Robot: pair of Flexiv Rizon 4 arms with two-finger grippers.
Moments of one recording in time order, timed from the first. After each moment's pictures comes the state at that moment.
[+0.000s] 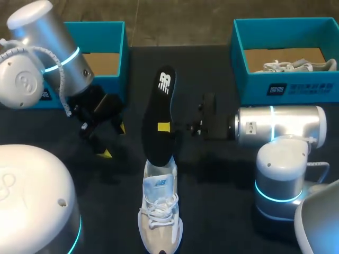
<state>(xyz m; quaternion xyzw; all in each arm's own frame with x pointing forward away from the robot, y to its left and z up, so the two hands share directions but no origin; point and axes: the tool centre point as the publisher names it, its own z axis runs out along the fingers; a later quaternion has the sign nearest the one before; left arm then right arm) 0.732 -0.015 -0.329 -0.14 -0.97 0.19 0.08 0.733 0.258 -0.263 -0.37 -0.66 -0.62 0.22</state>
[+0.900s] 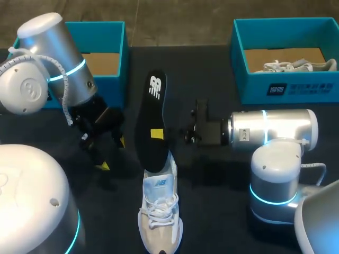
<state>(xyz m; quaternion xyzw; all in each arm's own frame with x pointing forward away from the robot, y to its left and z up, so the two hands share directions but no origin) 0.708 -0.010 -0.357 -0.16 -0.96 0.18 0.12 0.718 0.276 -0.270 -0.31 -0.68 -0.63 0.20</state>
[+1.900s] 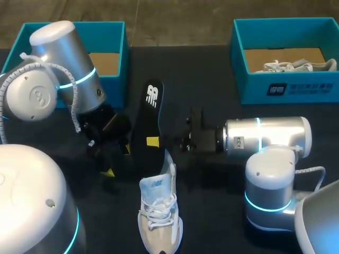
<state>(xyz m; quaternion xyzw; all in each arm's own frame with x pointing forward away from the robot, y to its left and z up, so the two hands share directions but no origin) 0.696 -0.023 -0.370 -0.17 -0.96 0.16 0.12 0.707 0.287 -0.289 -0.31 -0.69 -0.63 0.20</state>
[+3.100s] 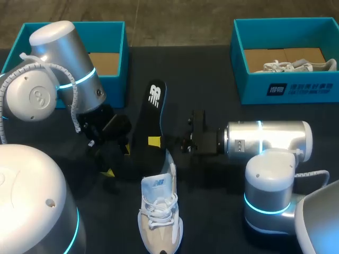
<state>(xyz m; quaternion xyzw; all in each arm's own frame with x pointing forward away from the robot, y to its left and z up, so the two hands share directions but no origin) 0.696 -0.023 -0.370 -0.17 -0.96 0.16 0.12 0.714 0.283 -0.290 -0.31 -0.69 -0.64 0.18</state>
